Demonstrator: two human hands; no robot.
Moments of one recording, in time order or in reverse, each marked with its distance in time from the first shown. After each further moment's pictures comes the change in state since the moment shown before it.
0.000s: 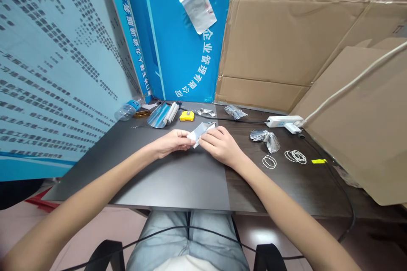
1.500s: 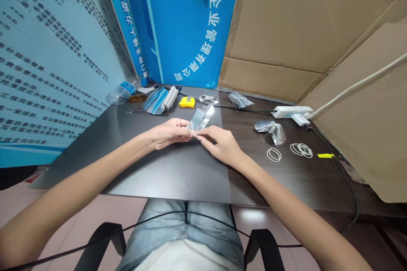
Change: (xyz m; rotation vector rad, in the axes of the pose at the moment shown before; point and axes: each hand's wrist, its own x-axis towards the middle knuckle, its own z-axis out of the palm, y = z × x) left_hand -0.003 -0.002 0.003 -0.107 -0.034 -0.065; right_hand -0.002 -0.032 0.006 0.430 0.125 0.293
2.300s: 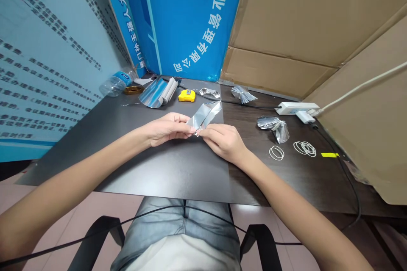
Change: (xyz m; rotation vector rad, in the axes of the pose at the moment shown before) left_hand -0.003 0.005 0.001 -0.022 -0.006 -0.026; right_hand -0.001 0.011 -0.007 -0.184 0.058 -0.296
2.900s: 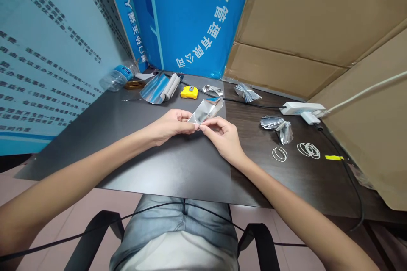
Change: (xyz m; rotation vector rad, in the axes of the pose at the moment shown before) left_hand 0.004 -0.009 0.007 0.113 0.099 0.168; right_hand 0.004 -0.017 0.025 0.727 0.150 0.861
